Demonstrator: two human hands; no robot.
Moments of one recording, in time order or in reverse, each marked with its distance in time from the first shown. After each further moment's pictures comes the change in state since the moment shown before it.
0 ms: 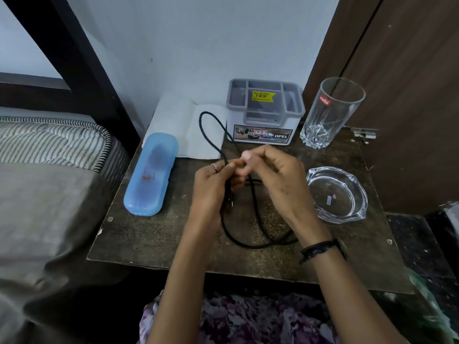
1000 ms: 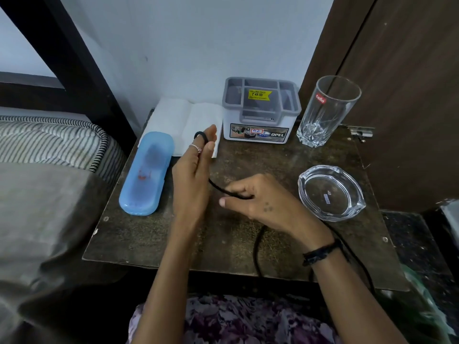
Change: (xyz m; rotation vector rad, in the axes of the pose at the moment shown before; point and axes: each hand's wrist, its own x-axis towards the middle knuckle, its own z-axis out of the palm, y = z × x) left_hand 0.001 0.008 -0.016 0.287 0.082 0.554; right_hand -0.007 -0.001 -0.001 -0.251 -0.542 0.021
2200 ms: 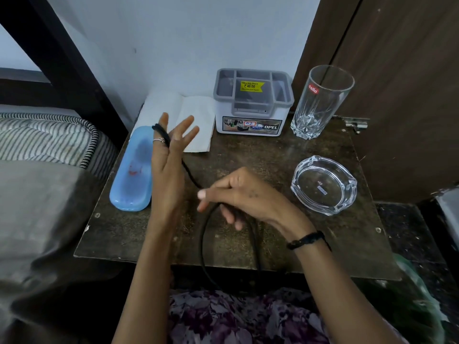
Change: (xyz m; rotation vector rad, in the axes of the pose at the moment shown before) left_hand 0.003 0.007 -0.011 -0.144 0.077 -0.071; right_hand 0.003 -0.008 0.007 0.420 -0.145 0.128
